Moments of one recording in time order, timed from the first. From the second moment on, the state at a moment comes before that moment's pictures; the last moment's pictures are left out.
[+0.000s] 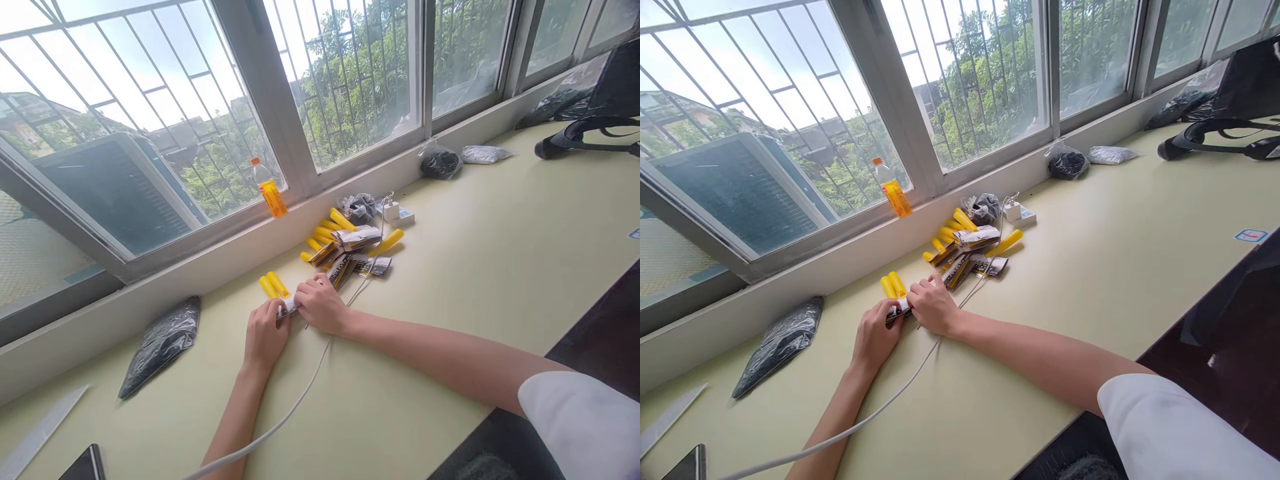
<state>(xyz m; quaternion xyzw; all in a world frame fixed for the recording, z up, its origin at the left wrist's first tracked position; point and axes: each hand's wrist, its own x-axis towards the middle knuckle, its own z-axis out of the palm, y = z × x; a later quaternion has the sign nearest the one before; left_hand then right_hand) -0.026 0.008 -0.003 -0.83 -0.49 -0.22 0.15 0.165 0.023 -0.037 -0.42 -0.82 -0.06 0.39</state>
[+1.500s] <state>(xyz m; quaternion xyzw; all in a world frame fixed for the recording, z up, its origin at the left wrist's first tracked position) -0.023 0.006 0.000 -0.82 -0.51 -0.25 0.04 0.163 0.021 -0.038 -0.43 -0.82 -0.05 0.36</state>
